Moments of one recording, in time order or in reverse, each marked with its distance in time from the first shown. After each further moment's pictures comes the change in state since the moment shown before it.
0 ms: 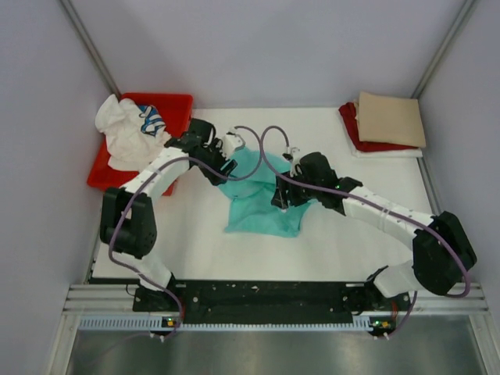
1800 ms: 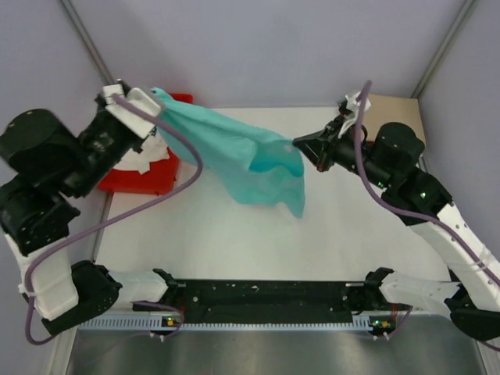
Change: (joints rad) left arm -0.401 -0.505 0.940 -0.420 -0.397 0.090; right arm 0.031 -0.356 0.484 -0.197 0.140 -0.145
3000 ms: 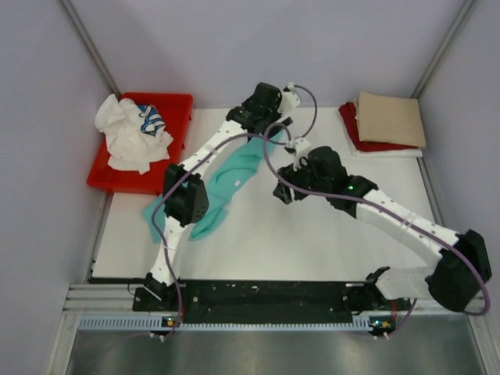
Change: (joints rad) left arm 0.106 1.049 -0.060 0.513 -0.093 -0.072; right arm -0.068 0.134 -0.454 0.122 -0.014 0.029
